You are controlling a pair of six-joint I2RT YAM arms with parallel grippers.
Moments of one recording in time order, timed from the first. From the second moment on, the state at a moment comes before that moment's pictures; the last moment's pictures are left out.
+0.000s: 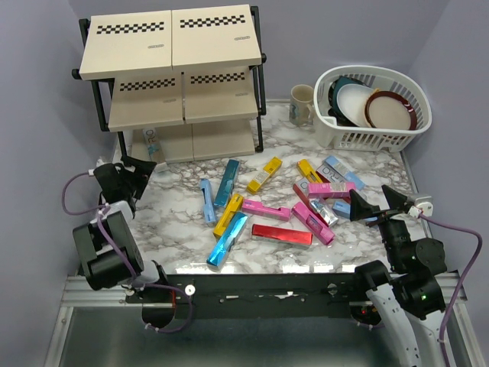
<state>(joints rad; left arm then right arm) 0.42 1.43 0.55 0.37 0.41 -0.87 0.30 0.01 0.52 -0.32 0.13 0.06</state>
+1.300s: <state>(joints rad) 0.03 1.47 0.76 0.08 -0.22 -0.33 0.33 0.01 0.53 -0.33 0.13 0.06</state>
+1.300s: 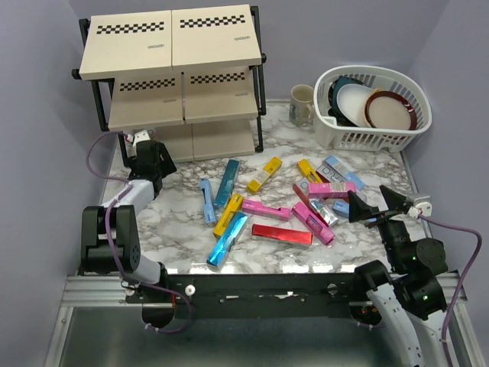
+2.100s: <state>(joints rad) 0.07 1.54 0.82 0.09 -0.17 -0.03 0.34 0.01 0.53 -0.34 0.13 0.06</state>
